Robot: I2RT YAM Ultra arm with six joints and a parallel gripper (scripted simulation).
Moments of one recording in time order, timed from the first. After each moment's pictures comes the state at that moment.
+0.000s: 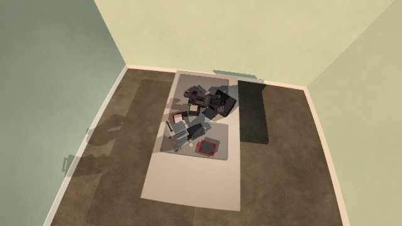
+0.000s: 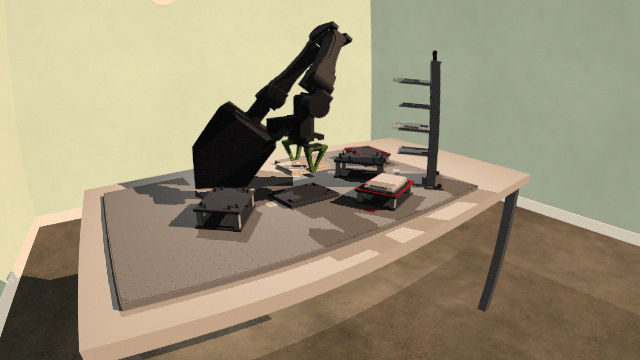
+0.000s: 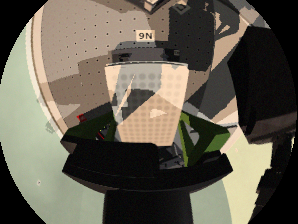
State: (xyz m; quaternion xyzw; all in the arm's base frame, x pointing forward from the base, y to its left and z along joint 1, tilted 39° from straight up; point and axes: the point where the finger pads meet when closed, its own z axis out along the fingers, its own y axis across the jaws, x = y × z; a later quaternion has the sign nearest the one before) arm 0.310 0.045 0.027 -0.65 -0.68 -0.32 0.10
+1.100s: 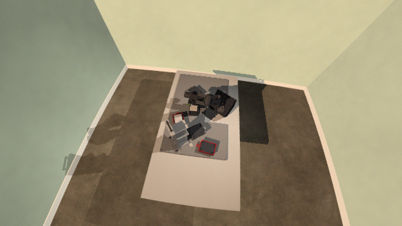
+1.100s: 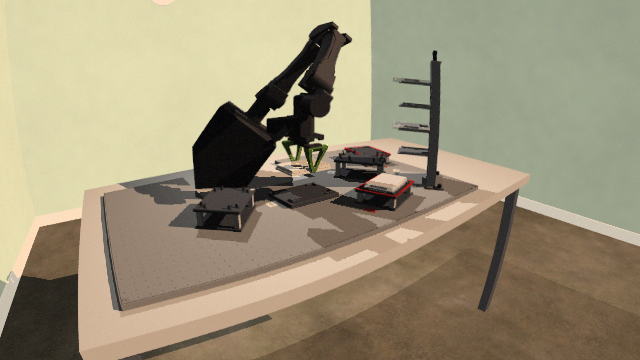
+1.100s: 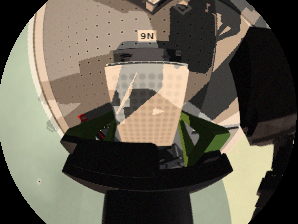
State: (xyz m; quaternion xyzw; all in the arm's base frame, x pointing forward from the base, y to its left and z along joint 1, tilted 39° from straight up) arm 0.312 0.046 0.027 -0.66 -0.68 -0.32 0.10
